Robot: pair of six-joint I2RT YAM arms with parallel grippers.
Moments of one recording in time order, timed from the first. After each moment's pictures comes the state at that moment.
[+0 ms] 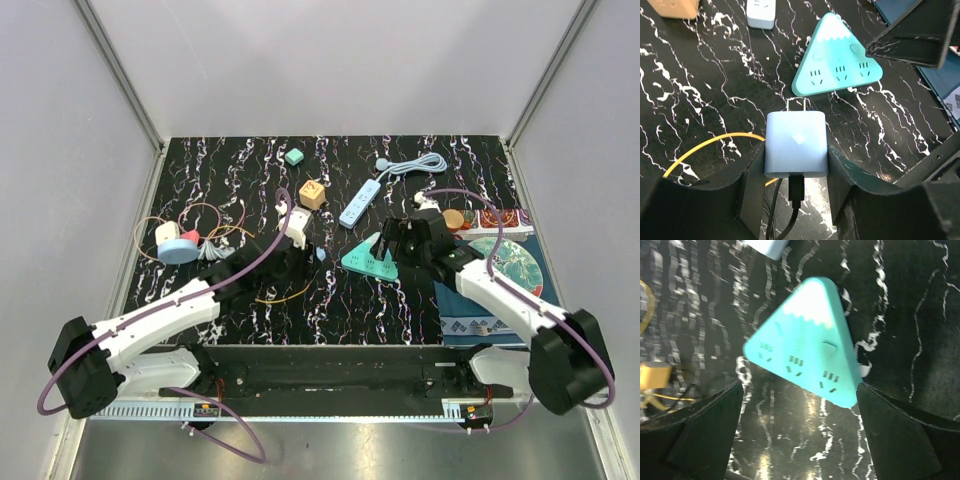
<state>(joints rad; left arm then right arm) -0.87 1.10 0.76 -0.16 -0.15 -0.33 0.46 1.18 0.73 -0.22 -0.01 0.61</state>
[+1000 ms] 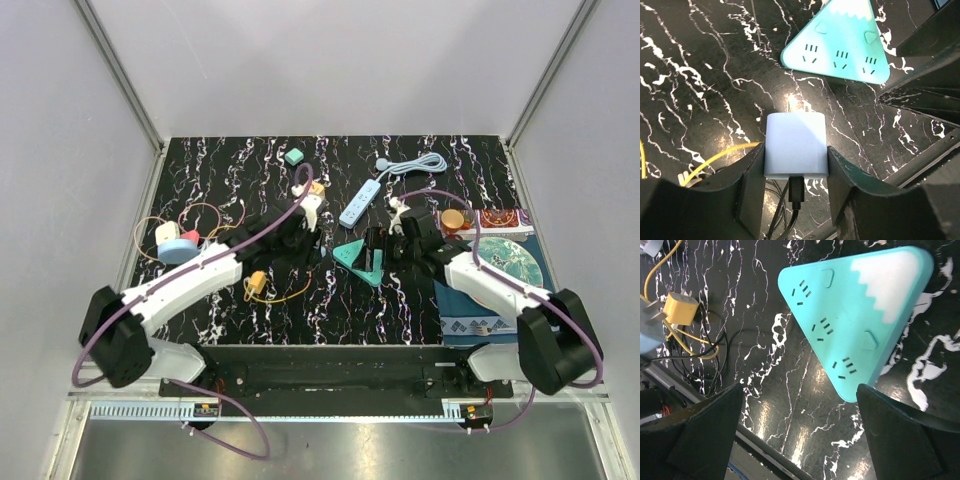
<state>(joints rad) -0.75 1.32 1.02 -0.46 0.00 -0.30 0.49 1.35 0.76 -0.19 -0.32 0.50</state>
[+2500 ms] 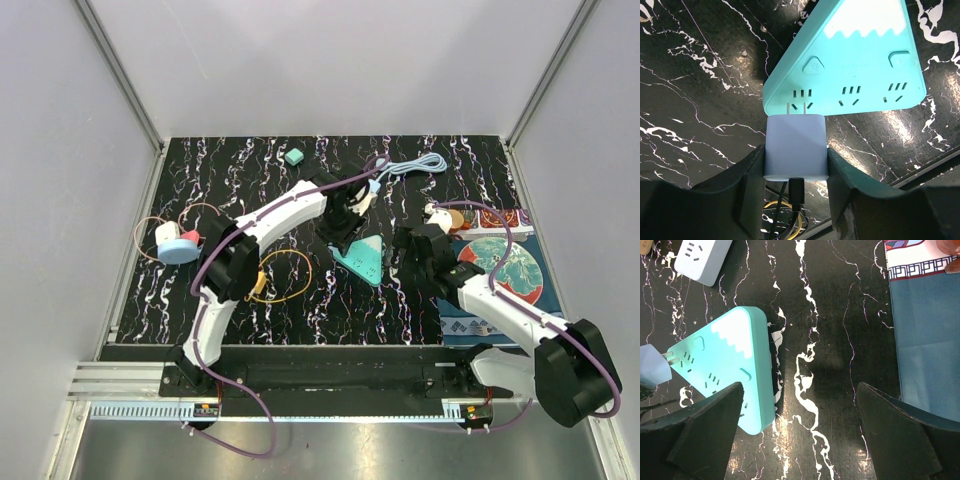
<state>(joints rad) -0.74 2.16 1.94 -1.09 0.13 -0.08 0.49 1.15 0.59 -0.12 0.28 0.56</state>
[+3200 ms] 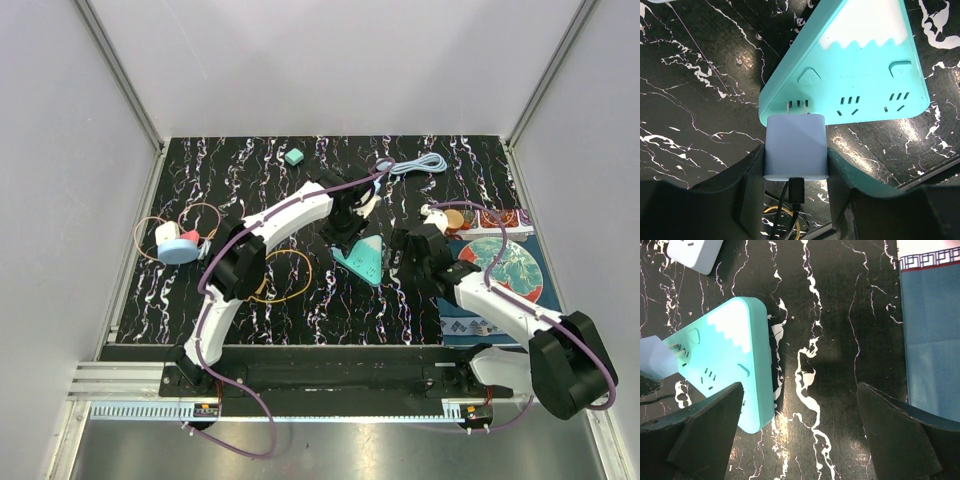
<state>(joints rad) -0.76 2.21 1.99 -1.11 0.11 -0.07 0.49 1.19 0.59 -0.12 0.26 0.56</state>
